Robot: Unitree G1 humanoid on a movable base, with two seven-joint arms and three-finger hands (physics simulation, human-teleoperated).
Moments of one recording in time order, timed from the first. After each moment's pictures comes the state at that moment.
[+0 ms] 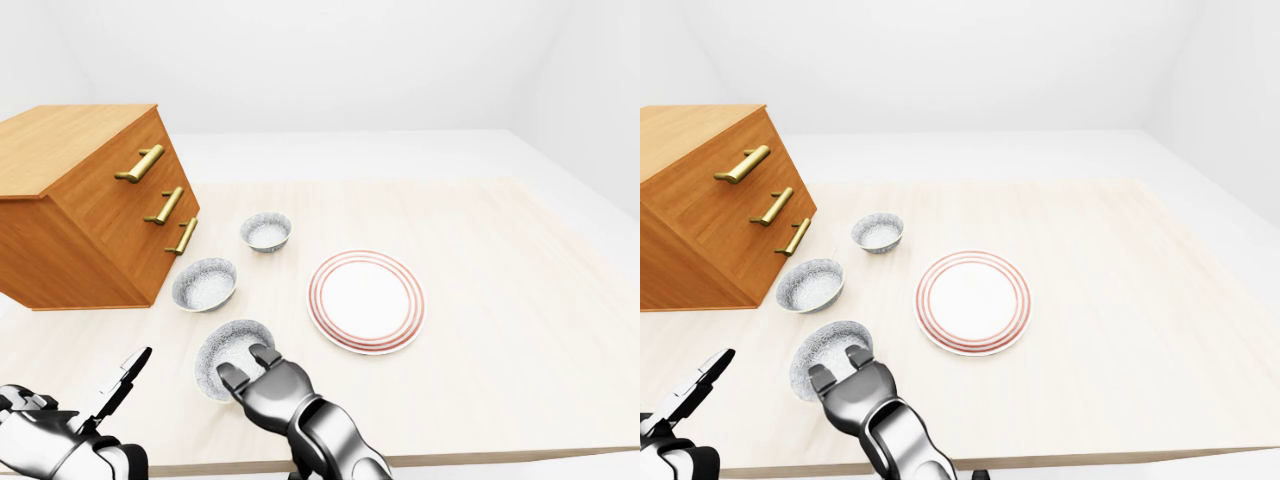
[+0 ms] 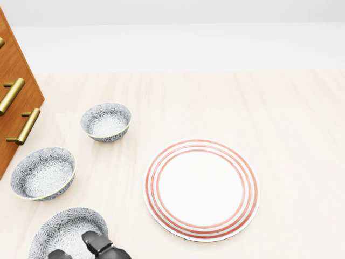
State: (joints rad) left arm 0.27 -0.10 0.57 -0.32 -0.17 -0.09 0.46; right arm 0.09 0.16 0.82 -0.11 -1.46 0.09 0.64
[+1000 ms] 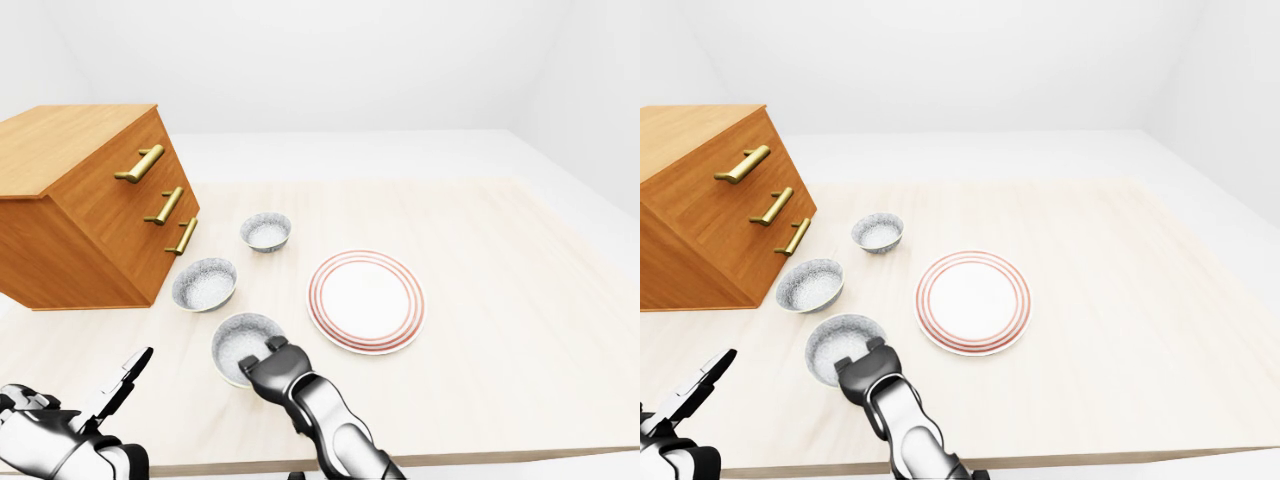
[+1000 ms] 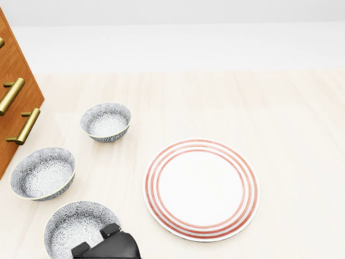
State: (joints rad) left arm 0.27 -0.10 0.57 -0.31 -0.17 -0.09 0.45; right arm -0.05 0.25 0.69 0.15 -1.56 0.09 0.67
